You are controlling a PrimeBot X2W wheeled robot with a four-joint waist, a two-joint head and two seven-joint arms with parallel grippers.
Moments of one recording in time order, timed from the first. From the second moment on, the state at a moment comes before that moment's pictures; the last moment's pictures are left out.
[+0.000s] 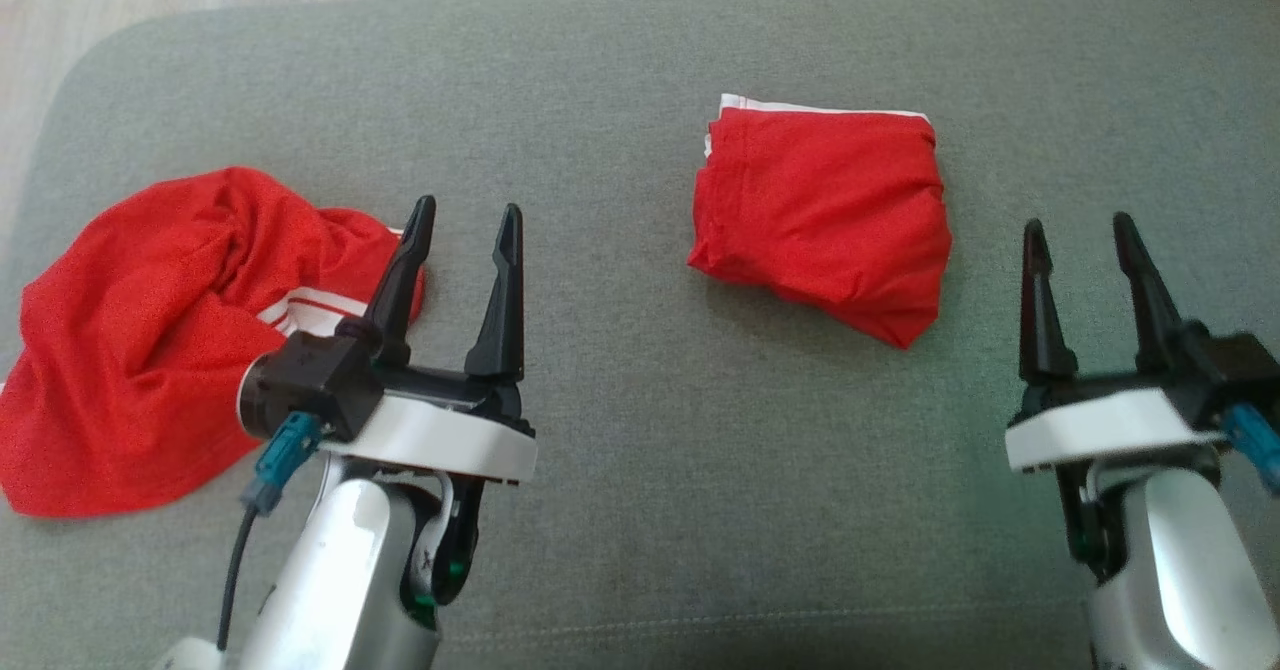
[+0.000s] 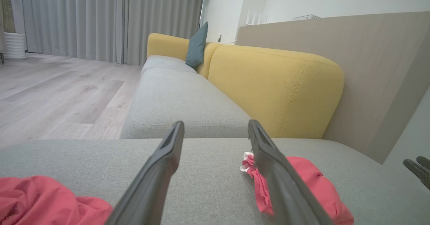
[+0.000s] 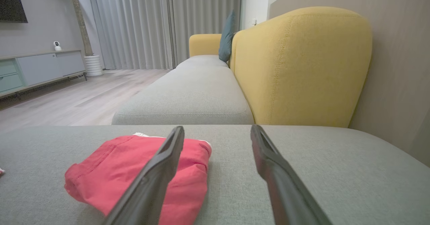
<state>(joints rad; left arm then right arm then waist) -0.23 0.04 -0.34 0.08 -0.27 0.06 -0.26 -0.23 -0.05 -0.06 0.27 0.03 0.13 -0.23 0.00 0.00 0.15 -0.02</state>
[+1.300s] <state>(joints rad) -0.30 0.04 -0.41 0.05 -0.29 0.04 -0.26 -0.53 -0.05 -0.15 0.60 -0.15 0.13 -0.24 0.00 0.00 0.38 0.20</state>
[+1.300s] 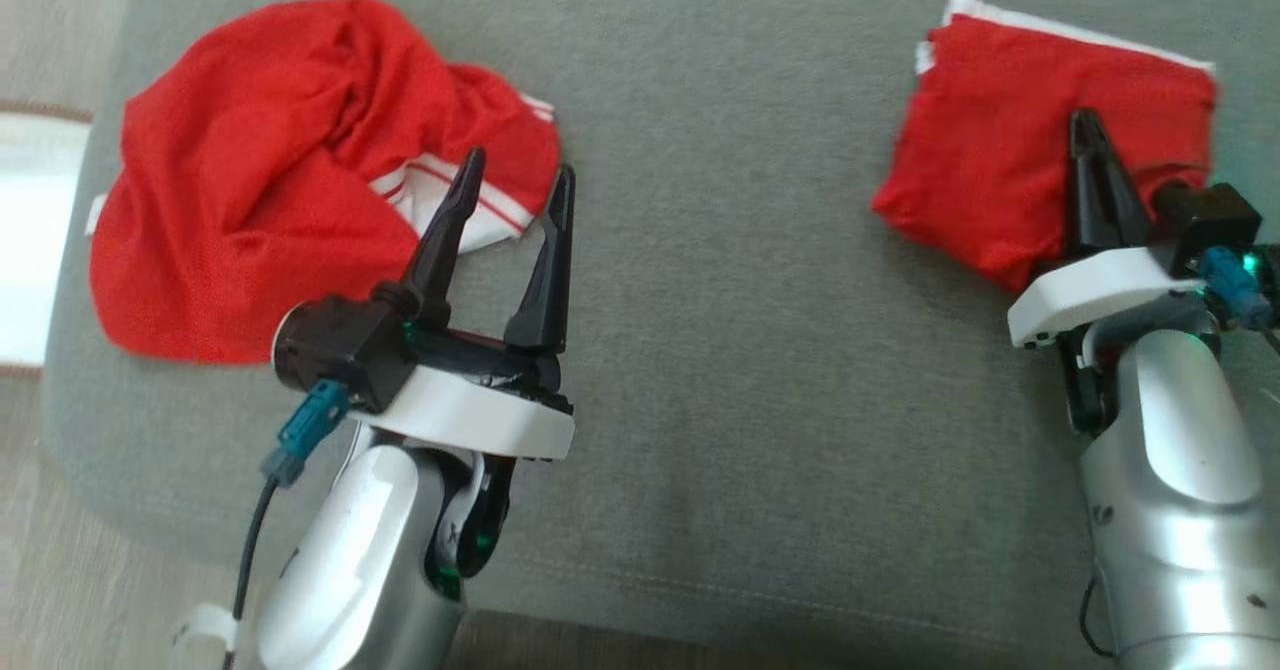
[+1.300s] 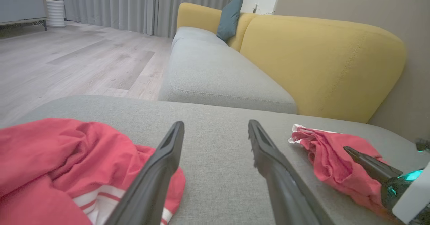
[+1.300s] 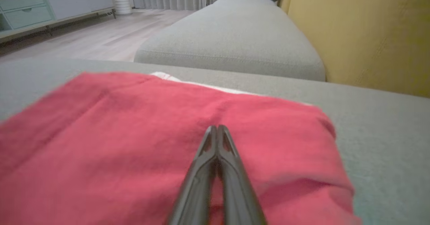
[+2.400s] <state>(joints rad) -0.20 0.04 -0.34 0.06 -0.28 0.05 -0.26 -0.26 -0.05 -0.10 0.32 0.02 0.13 -0.24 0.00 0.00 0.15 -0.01</state>
